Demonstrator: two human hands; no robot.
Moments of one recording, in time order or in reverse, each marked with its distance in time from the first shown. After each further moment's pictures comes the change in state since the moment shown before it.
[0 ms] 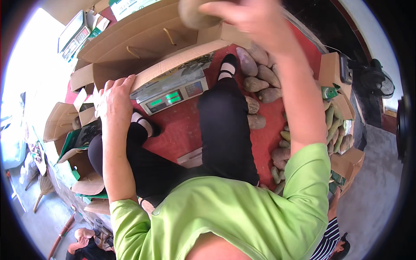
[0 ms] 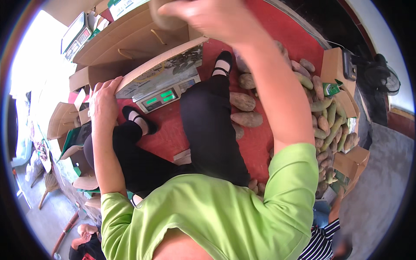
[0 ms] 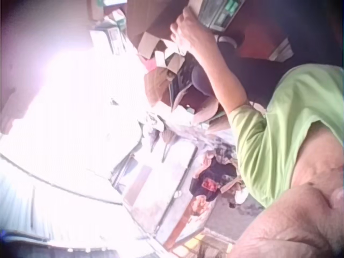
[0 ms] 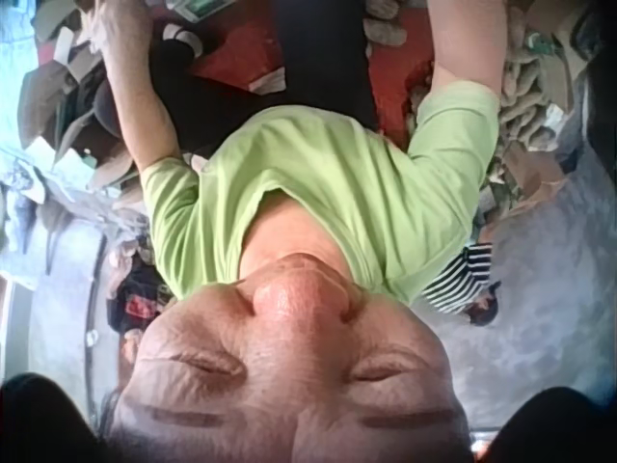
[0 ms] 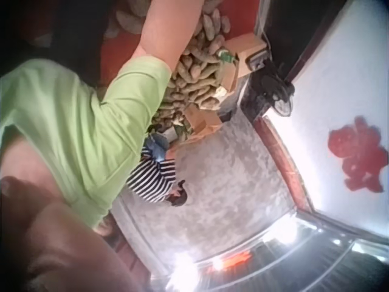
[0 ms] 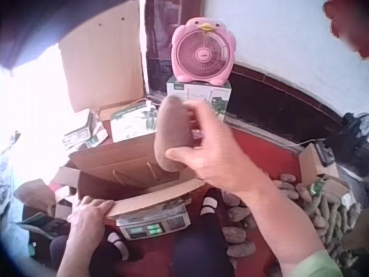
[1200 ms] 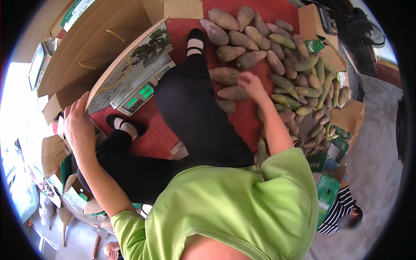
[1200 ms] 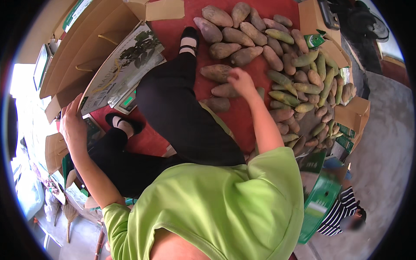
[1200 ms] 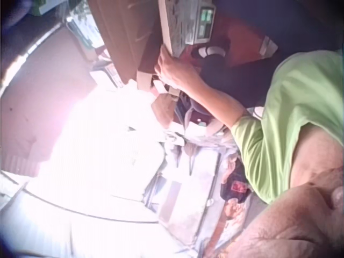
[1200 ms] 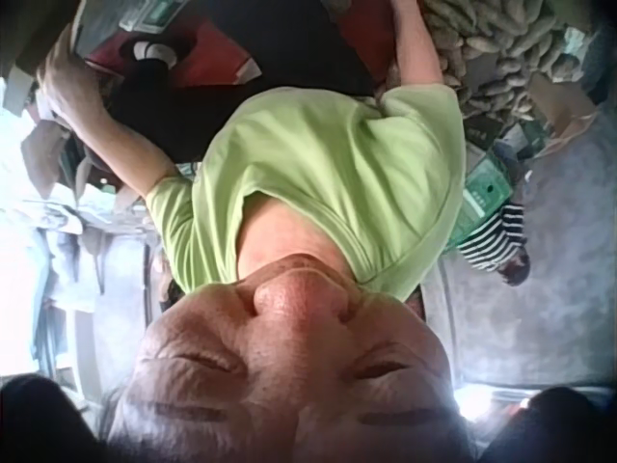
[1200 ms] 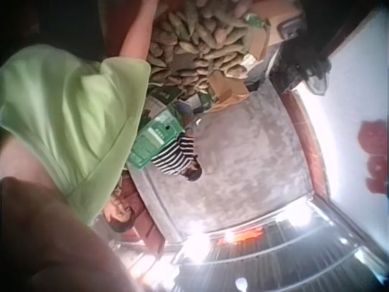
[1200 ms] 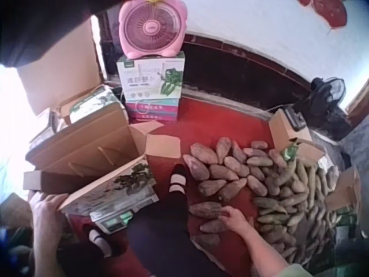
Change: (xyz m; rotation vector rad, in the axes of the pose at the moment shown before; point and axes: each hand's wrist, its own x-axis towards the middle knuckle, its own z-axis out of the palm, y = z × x) left_hand 0.004 -0.003 0.005 0.038 -0.063 -0.008; right_hand -0.384 0.173 -0.019 -0.324 0.106 0.969
